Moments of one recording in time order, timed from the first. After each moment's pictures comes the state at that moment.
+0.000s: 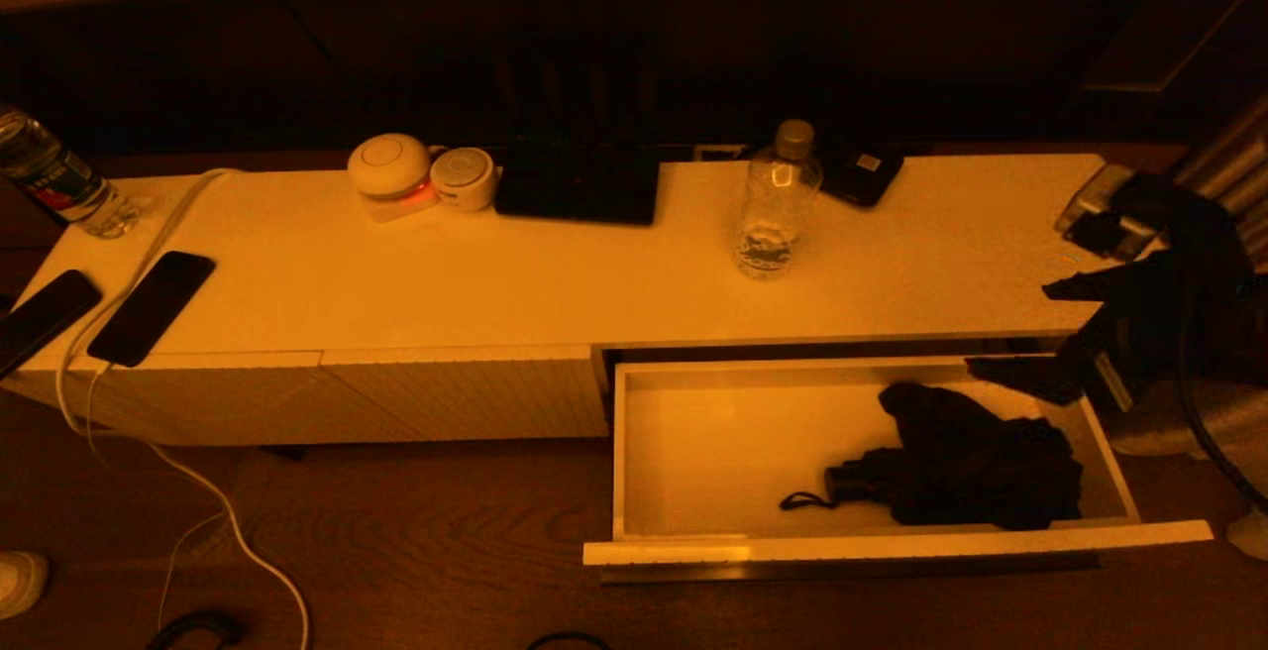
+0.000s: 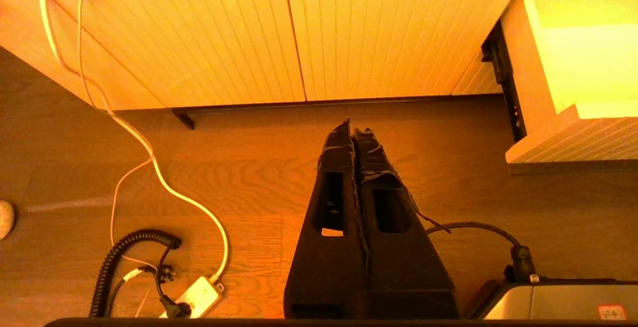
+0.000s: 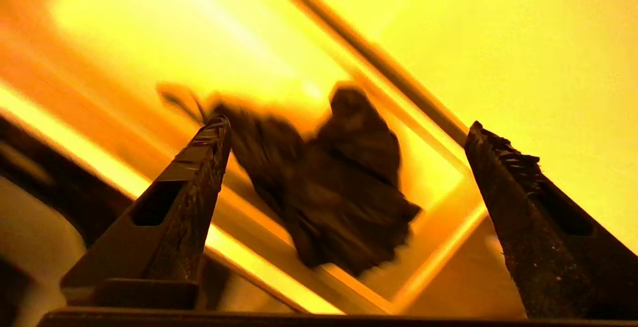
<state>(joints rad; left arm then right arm) 0.00 0.00 0.00 0.00 0.00 0.03 0.17 1.42 -1.08 0.15 0.09 -0.46</state>
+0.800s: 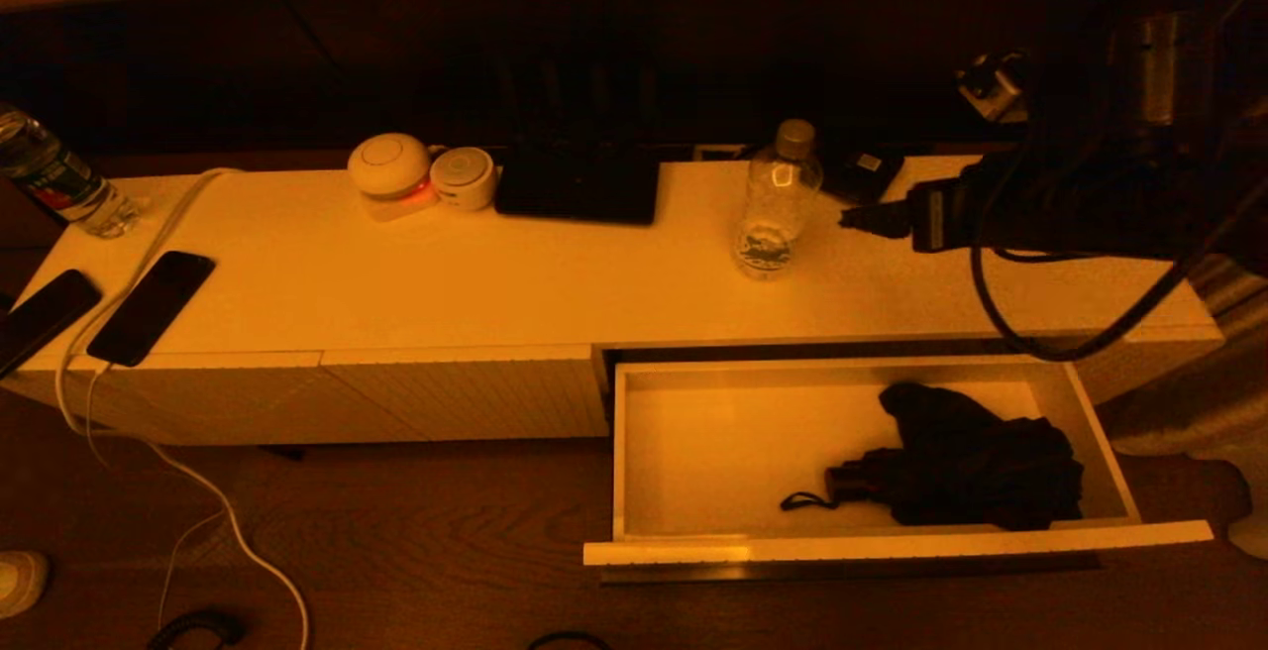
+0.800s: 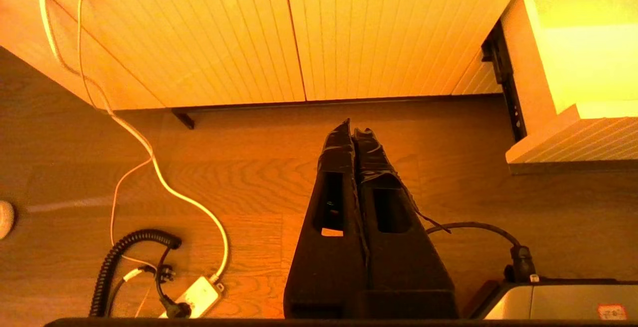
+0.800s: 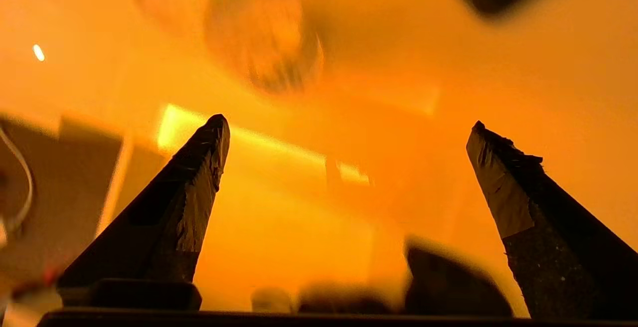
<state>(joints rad) 0.00 0.00 0.00 0.00 0.00 0.03 0.27 1.75 -1.45 -0.04 0.06 0.00</state>
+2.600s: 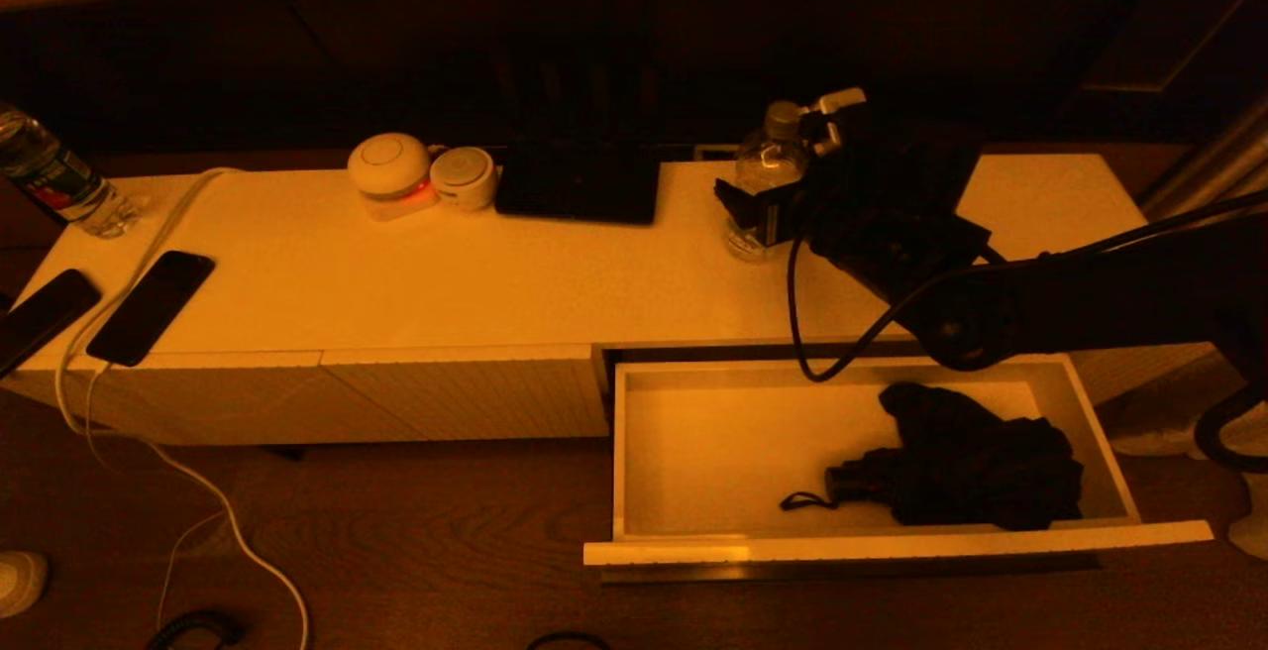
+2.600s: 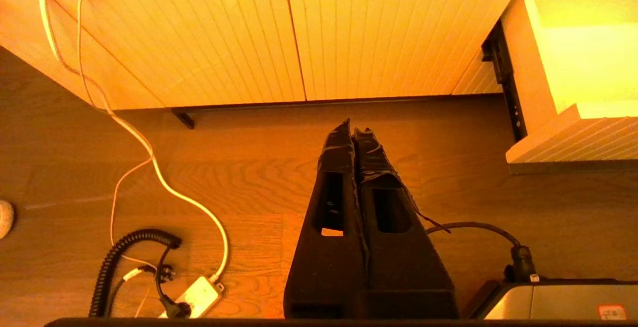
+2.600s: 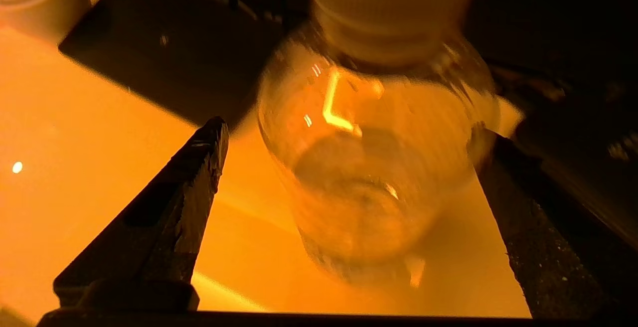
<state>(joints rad) 0.00 0.00 0.00 0.00 0.00 0.03 0.42 2.13 -1.53 -0.77 -0.03 -0.11</state>
